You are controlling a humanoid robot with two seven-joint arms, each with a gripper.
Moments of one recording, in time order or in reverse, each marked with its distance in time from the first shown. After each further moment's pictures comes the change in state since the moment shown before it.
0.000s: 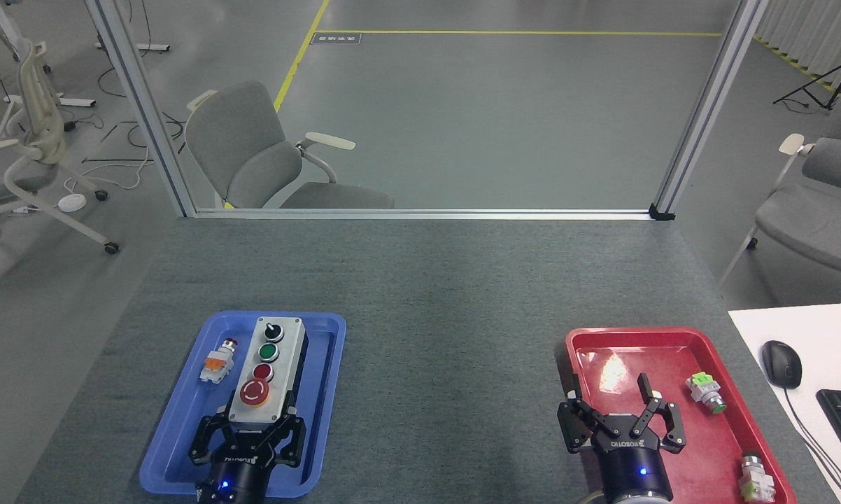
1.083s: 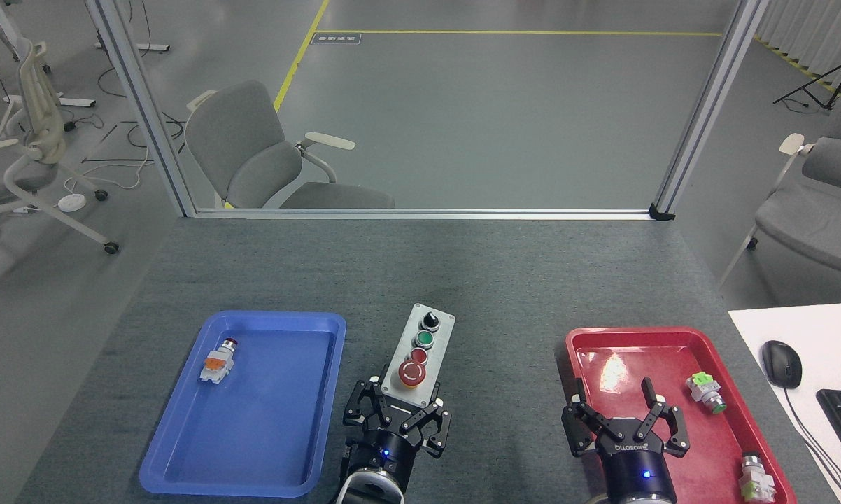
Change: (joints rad) left arm -0.226 -0.146 -0.463 0.223 -0.152 0.273 -0.141; right arm 0.001 -0.005 -0.013 0.024 0.001 -0.009 -0.003
